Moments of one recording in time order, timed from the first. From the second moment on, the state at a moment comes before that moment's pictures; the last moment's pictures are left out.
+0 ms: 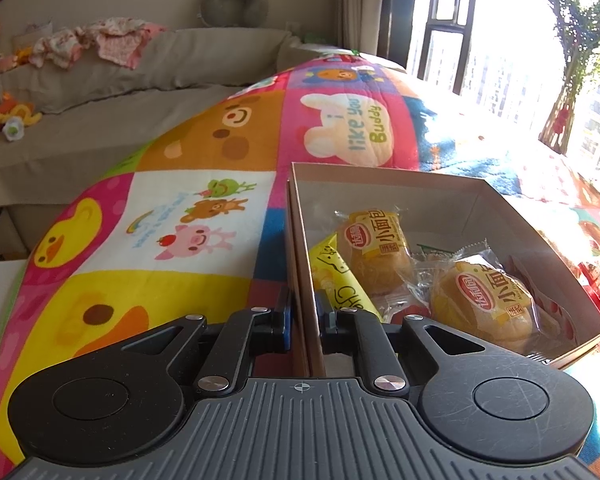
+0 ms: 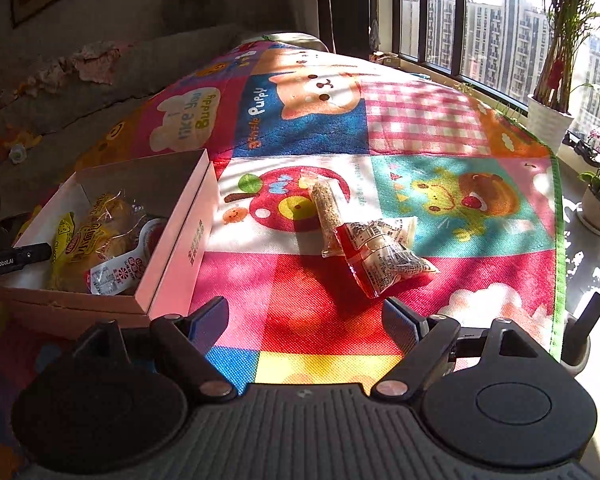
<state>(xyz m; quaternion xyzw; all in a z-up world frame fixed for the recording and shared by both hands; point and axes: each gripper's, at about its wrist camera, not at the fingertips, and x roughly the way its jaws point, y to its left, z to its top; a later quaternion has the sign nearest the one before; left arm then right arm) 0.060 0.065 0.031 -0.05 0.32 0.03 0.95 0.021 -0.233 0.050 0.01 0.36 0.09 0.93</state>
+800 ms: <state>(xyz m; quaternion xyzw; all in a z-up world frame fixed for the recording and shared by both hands) 0.060 0.066 0.032 -0.06 0.32 0.03 0.95 0.055 -0.218 0.060 0.03 0.32 0.09 0.94</state>
